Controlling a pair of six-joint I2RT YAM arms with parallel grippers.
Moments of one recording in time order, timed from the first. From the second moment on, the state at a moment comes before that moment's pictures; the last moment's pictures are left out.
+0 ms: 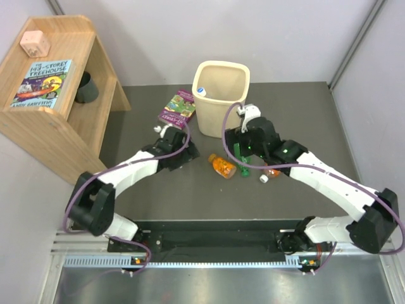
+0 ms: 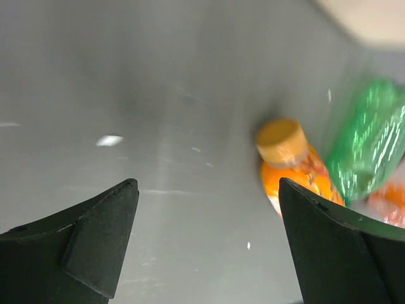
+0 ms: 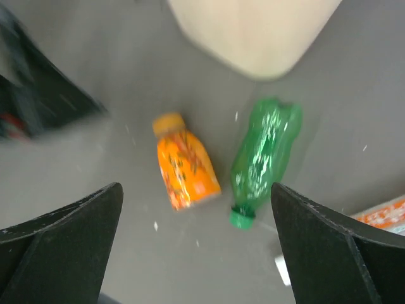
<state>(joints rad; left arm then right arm) -0.54 1.49 0.90 -0.29 -0.07 -0.91 0.75 1.24 1.10 -0.41 0.21 0.28</state>
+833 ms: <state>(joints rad) -0.41 1.19 0.73 -0.43 -0.22 -0.94 0.79 1.67 1.00 -0.37 -0.03 0.24</state>
